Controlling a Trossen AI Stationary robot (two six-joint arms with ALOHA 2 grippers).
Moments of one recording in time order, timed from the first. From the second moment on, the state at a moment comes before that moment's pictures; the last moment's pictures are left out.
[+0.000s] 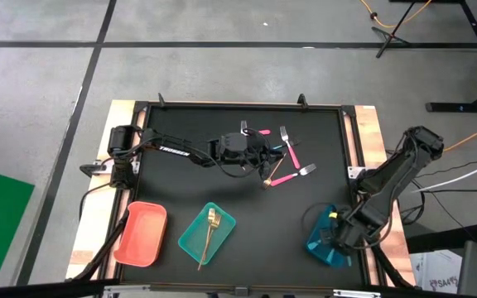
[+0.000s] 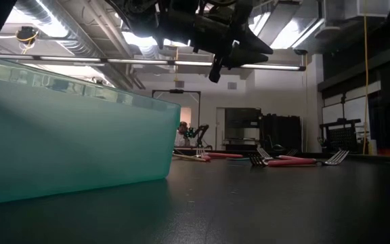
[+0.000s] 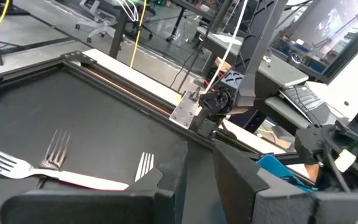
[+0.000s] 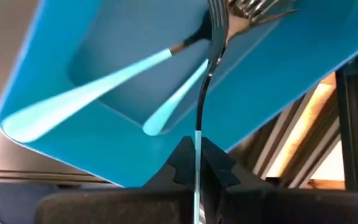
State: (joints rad) left arm 0.08 1.91 1.26 0.48 -0.09 -0.46; right arm 0.88 1.31 0.90 -0.95 -0.26 2.36
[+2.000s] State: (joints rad) left arm 0.08 1.91 1.26 0.48 -0.09 -0.38; right arm 0.80 1.32 0.90 -0.99 -0.23 2.35
